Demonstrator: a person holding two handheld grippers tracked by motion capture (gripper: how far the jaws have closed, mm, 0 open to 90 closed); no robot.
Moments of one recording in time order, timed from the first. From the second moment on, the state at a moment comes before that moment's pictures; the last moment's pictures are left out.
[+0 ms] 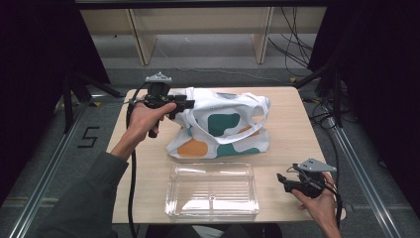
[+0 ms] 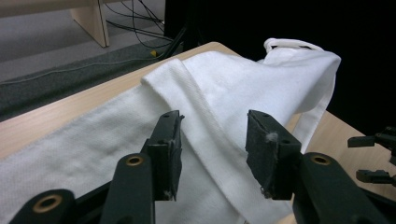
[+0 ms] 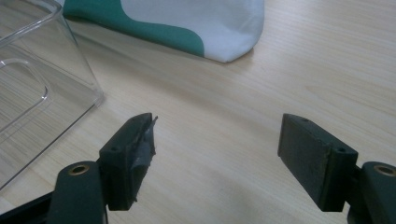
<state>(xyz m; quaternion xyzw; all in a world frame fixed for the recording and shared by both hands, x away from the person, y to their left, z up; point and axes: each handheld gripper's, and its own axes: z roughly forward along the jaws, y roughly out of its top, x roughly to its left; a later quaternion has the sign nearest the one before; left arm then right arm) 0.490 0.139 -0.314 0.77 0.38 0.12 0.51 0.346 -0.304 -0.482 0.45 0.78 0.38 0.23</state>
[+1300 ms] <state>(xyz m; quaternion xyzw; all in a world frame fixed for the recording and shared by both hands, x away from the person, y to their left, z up) 0.441 0.150 -0.307 0.79 0.29 0.15 0.52 0.418 -0.254 -0.345 0.37 0.76 0.48 0.24</state>
